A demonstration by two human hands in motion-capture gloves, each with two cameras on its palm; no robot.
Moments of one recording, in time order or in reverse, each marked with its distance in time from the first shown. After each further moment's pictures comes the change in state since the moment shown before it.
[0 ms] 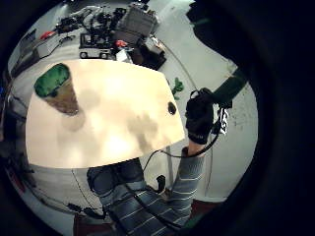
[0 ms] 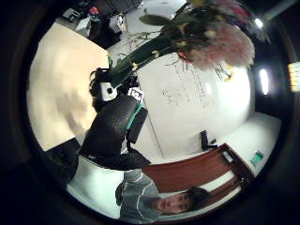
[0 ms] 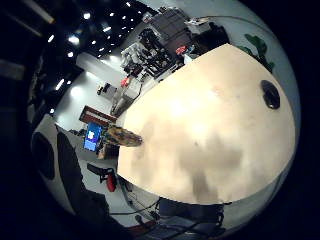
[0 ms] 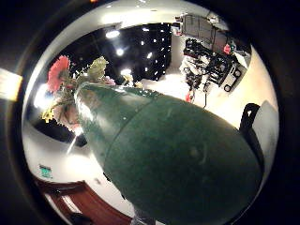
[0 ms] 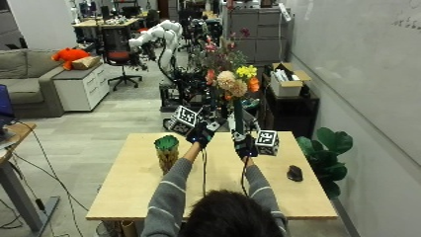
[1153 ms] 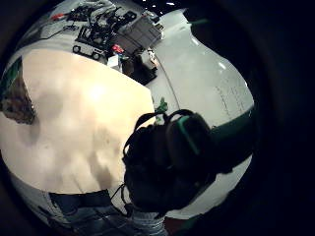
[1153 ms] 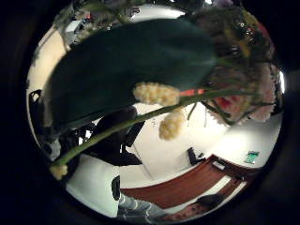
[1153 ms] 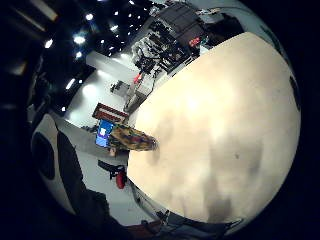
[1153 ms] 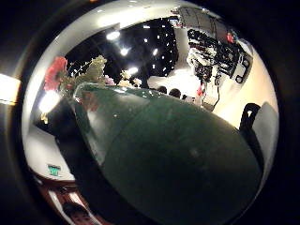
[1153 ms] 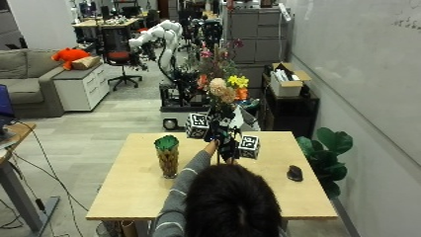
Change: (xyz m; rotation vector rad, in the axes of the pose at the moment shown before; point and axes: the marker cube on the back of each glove) left arm -0.028 -0.082 0.073 0.335 0.116 -0.043; right arm 0.018 0.024 0.075 0.015 0.052 0.083
